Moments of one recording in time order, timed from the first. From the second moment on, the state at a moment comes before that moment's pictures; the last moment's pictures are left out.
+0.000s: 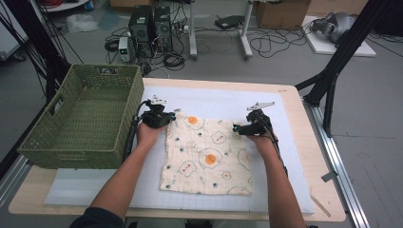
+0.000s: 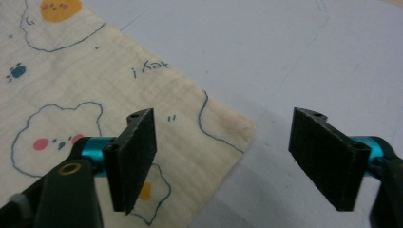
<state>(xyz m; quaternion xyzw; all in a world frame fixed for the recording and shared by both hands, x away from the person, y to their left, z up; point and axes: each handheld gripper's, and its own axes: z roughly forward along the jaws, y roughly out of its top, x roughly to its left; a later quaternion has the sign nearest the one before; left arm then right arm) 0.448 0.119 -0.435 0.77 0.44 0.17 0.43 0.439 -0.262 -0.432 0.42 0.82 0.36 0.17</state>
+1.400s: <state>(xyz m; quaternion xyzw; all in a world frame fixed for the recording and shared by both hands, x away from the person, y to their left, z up) 0.425 0.128 -0.395 0.73 0.42 0.20 0.49 0.423 -0.260 -0.402 0.40 0.79 0.40 0.22</state>
